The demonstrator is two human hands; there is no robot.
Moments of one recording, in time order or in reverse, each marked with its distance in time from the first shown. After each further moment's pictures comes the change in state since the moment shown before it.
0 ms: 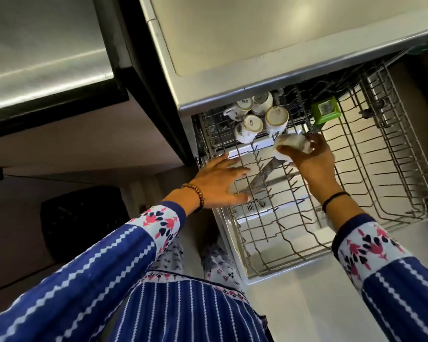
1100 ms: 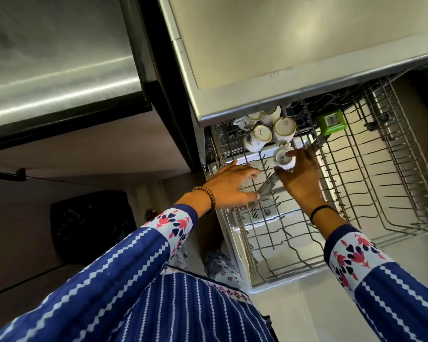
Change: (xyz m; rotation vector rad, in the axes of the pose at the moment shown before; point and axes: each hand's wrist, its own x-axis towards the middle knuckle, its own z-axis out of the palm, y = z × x) left_hand -0.005 0.009 -0.019 -0.263 0.022 0.001; right_hand -0.009 0.021 0.030 -0.576 0.010 -0.395
